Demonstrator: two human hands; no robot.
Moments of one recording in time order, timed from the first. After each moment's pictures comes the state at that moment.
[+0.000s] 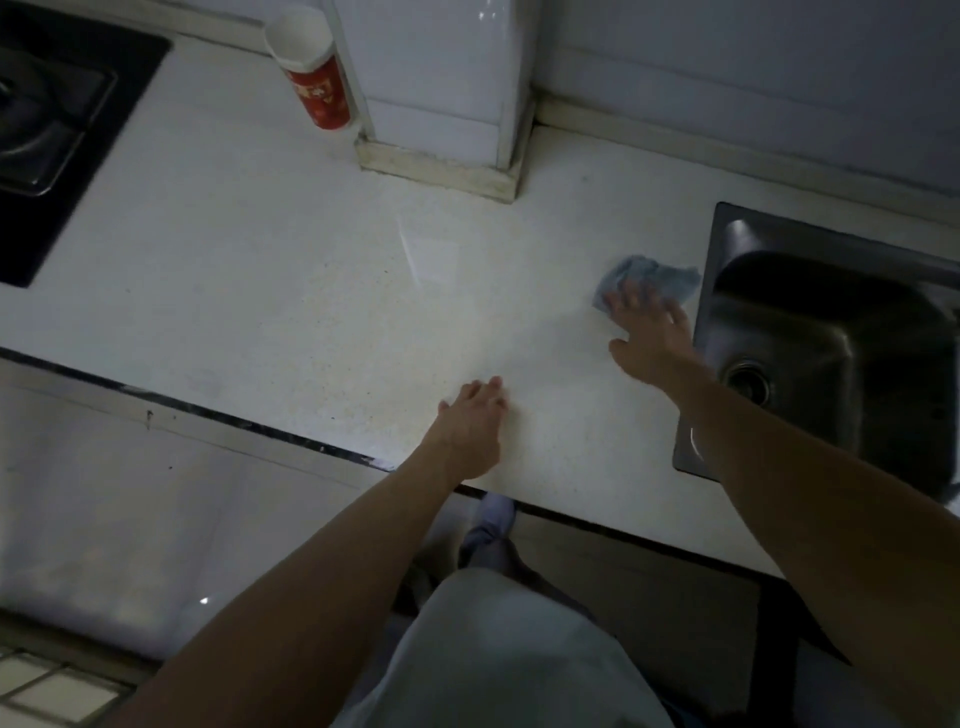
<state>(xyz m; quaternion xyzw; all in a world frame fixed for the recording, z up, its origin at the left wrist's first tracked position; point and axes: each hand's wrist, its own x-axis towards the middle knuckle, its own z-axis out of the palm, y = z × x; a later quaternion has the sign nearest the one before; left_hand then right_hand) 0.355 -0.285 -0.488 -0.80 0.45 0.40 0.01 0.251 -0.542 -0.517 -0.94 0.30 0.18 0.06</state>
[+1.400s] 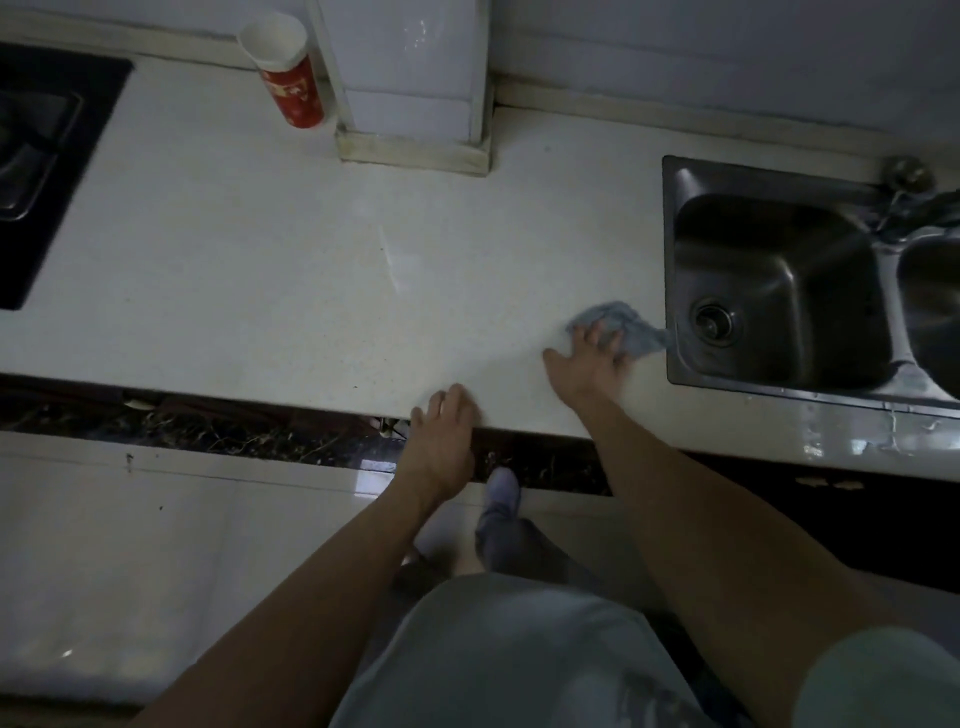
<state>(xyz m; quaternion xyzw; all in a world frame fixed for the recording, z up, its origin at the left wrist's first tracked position) 0.340 -0.172 -0.503 -0.80 0.55 0.24 0.01 0.237 -0.364 -0.511 -0.80 0.54 0.18 0.19</state>
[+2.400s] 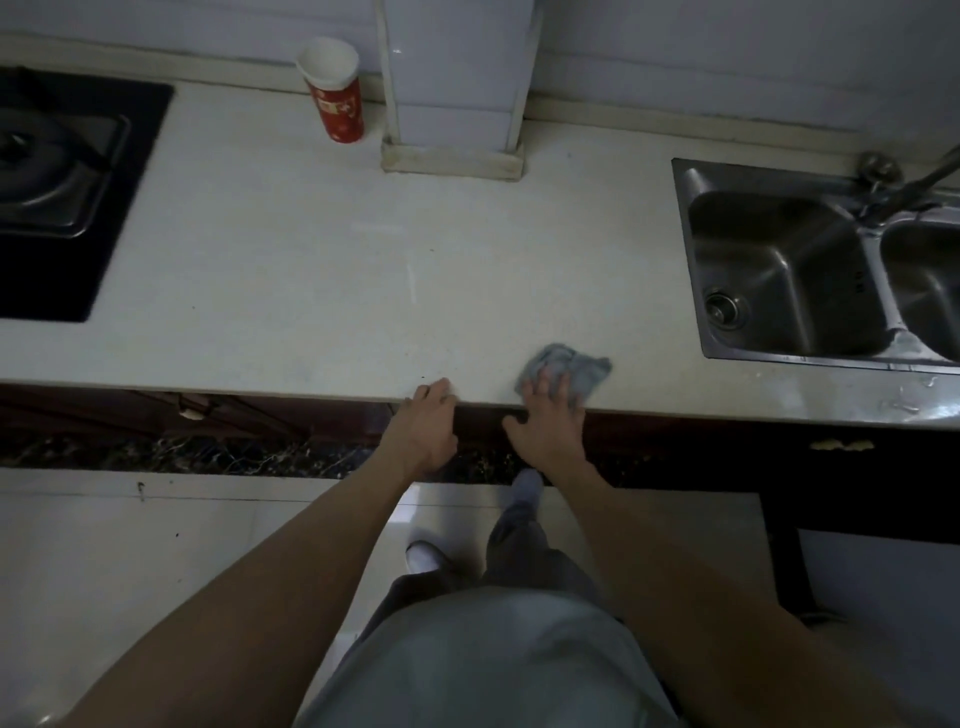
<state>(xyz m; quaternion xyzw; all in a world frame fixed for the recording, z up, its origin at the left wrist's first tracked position) 0.439 -0.100 -0.502 -0.77 0.57 0.29 0.01 0.280 -0.199 -0.510 -0.84 0.48 0.15 0.21</state>
